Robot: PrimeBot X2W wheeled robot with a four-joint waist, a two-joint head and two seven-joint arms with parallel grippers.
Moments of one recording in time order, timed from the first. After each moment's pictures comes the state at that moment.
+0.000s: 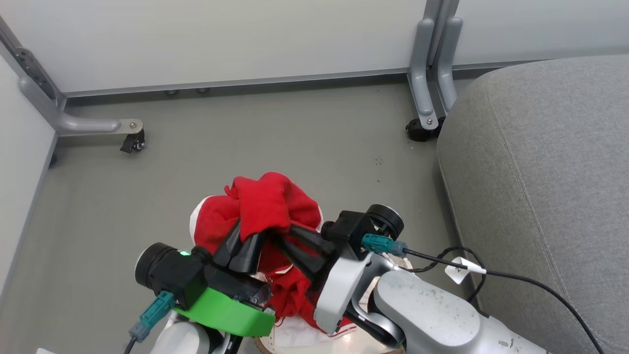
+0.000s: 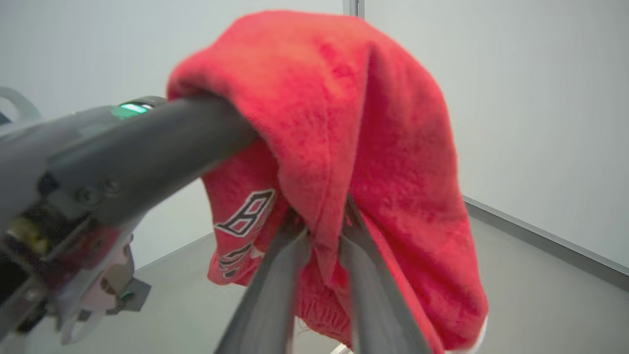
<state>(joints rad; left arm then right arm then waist) -0.15 0.18 -0.45 -0.02 -0.38 -0.10 -0.26 -0.59 -0.10 0.96 0.40 0.54 0.13 -0.20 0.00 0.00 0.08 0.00</state>
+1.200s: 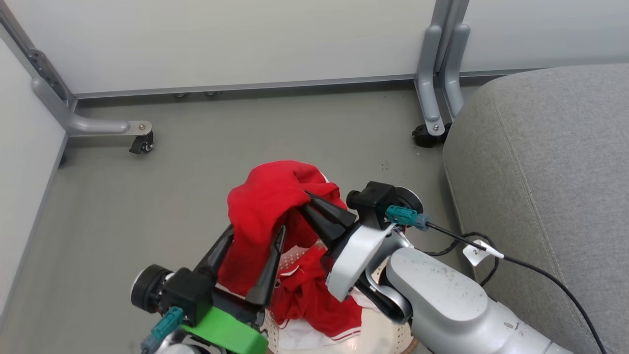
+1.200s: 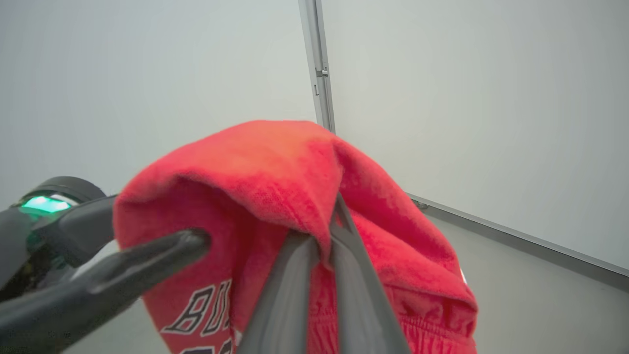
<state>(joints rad) -0.11 0.25 -0.49 -0.01 -0.36 -0.05 -0.21 -0.62 -0.08 0.87 0.51 0.58 0.13 -0.26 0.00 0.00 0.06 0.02</state>
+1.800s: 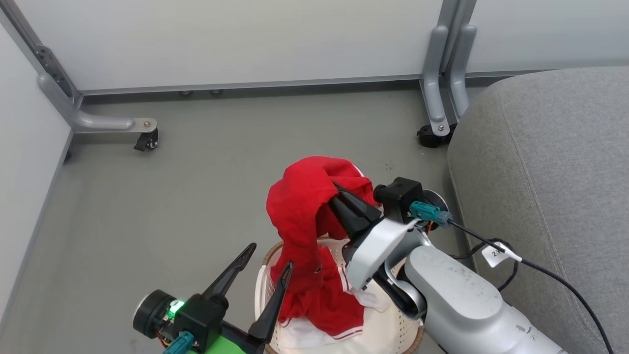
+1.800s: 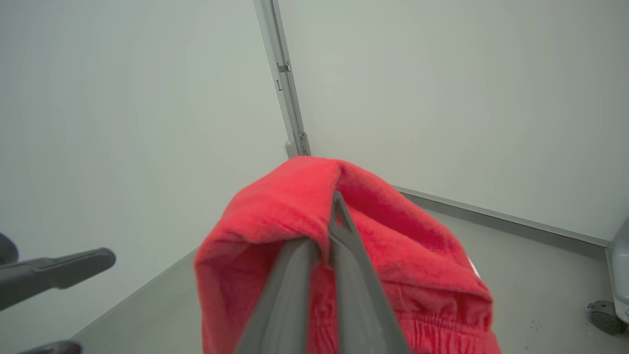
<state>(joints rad) -0.03 0.31 -0.55 -0.05 -0.32 -0.04 -0.15 -0.58 -0.08 0.75 0.55 0.54 0.13 -0.26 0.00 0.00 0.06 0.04</state>
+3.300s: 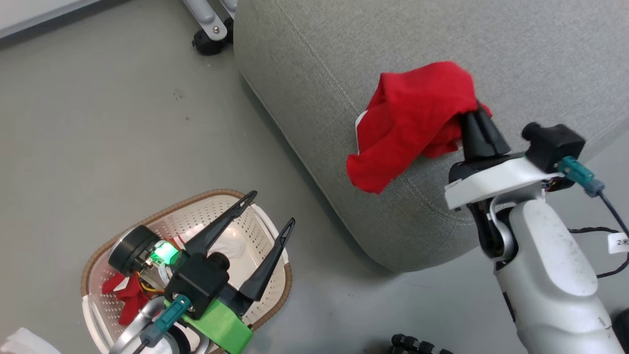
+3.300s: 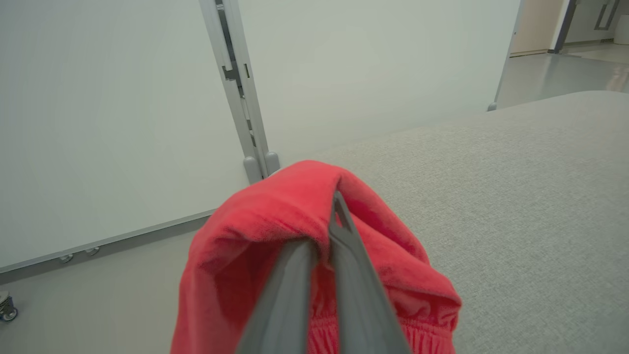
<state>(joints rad) -0.19 0.44 -0.58 -0.22 -0.25 -0.07 -0.01 -0.49 -0.09 0.15 0.35 0.34 0.13 -0.26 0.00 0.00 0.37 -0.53</state>
